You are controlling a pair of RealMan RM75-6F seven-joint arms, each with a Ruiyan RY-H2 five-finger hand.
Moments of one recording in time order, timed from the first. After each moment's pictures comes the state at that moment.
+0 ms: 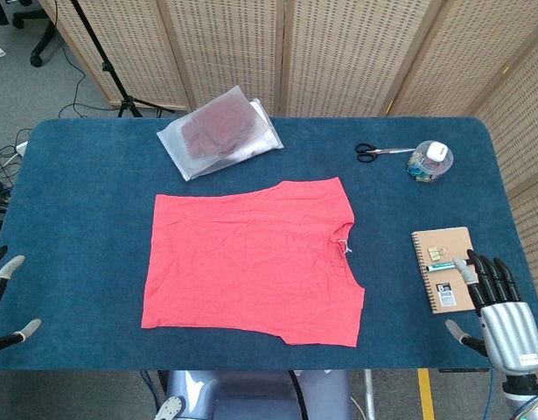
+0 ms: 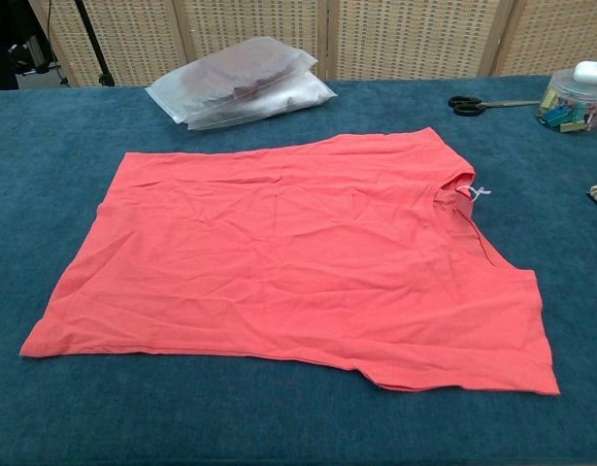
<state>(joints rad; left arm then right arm) 0.01 -1.01 0.00 -1.76 1.62 1.62 0.00 0.02 -1.08 0.03 -1.73 -1.72 1.64 -0.08</state>
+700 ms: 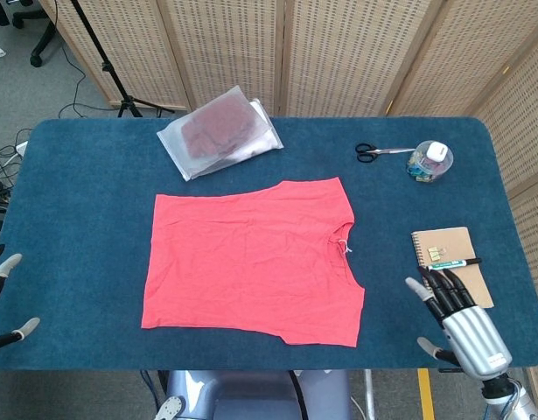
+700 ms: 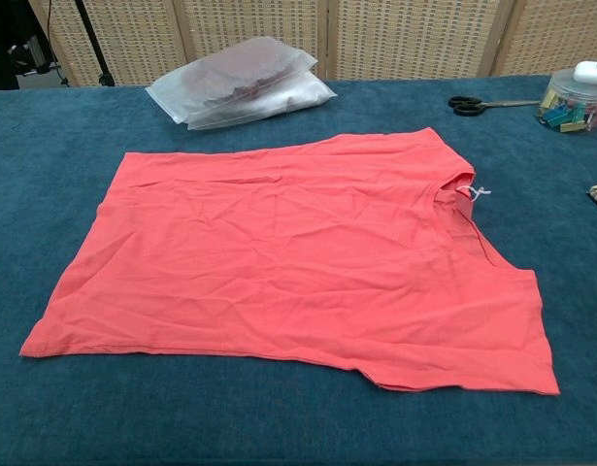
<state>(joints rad) 0.01 -1.01 -0.01 -1.77 1.60 1.62 0.00 0.11 -1.06 -0.05 -1.67 -1.90 1.52 0.05</state>
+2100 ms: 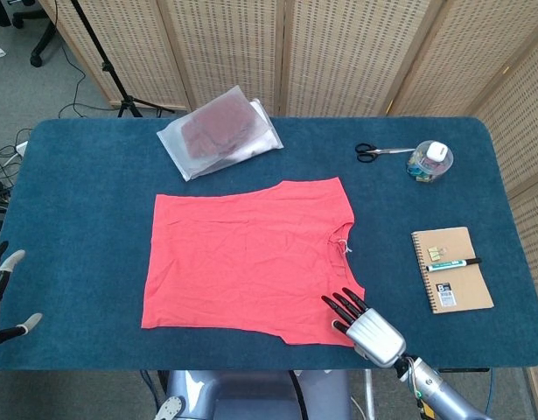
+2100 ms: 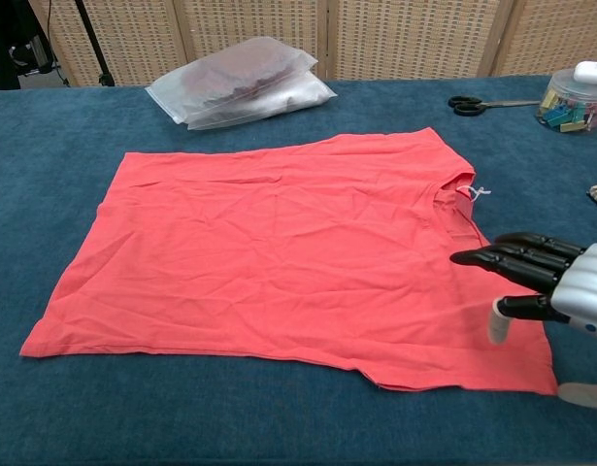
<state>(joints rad) -0.01 -1.03 -0.03 -1.78 1.54 1.57 0.06 0.32 -1.48 -0.10 -1.30 -1.96 1.24 -0.15</state>
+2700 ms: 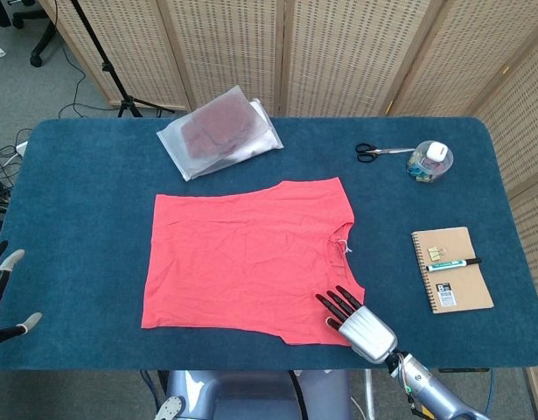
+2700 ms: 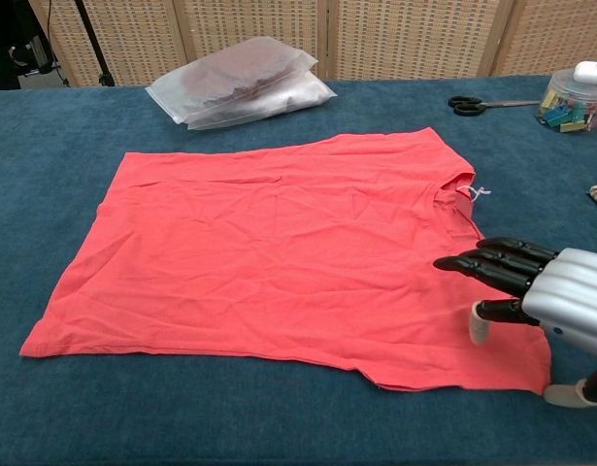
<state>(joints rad) -0.01 -1.03 -0.03 -1.78 1.53 1.57 0.06 0.35 -1.54 -0.11 -1.28 -1.91 1.22 -0.21</state>
